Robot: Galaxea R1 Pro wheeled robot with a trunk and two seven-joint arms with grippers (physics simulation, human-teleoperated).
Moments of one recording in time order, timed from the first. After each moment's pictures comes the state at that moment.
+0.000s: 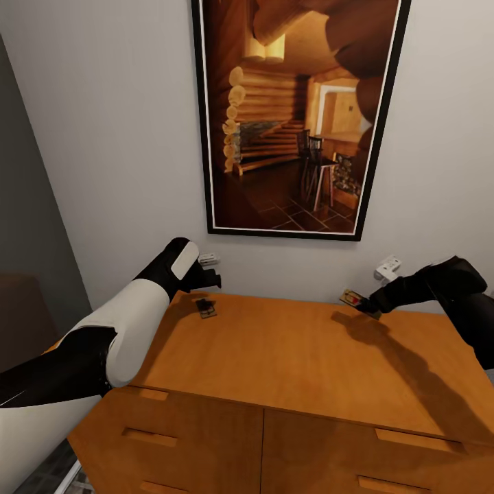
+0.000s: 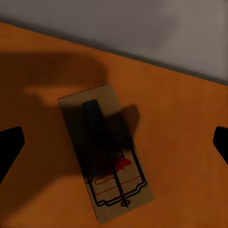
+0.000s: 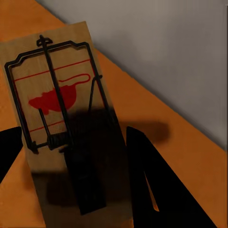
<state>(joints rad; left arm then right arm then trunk) -1.34 -0.17 0.05 -0.39 0.39 1.01 0.43 -0.91 -0.53 0.22 -1.34 0.43 1.04 1.10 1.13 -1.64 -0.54</state>
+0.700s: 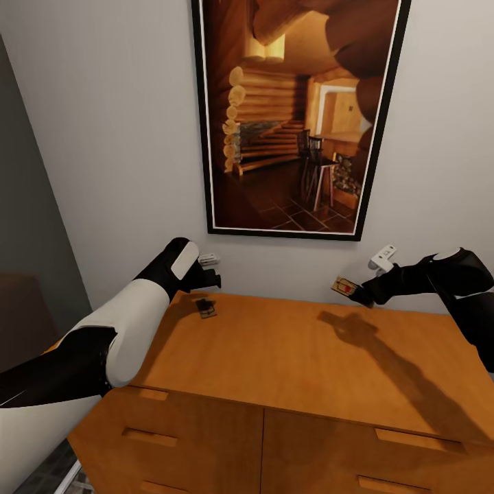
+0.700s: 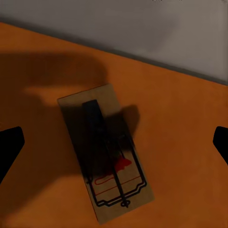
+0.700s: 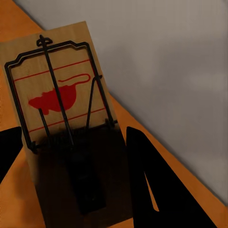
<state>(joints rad) -1.34 -0.17 0.05 -0.39 0.39 1.01 0.43 -0.90 -0.53 0.23 -1.51 0.43 1.04 1.11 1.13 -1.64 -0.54</state>
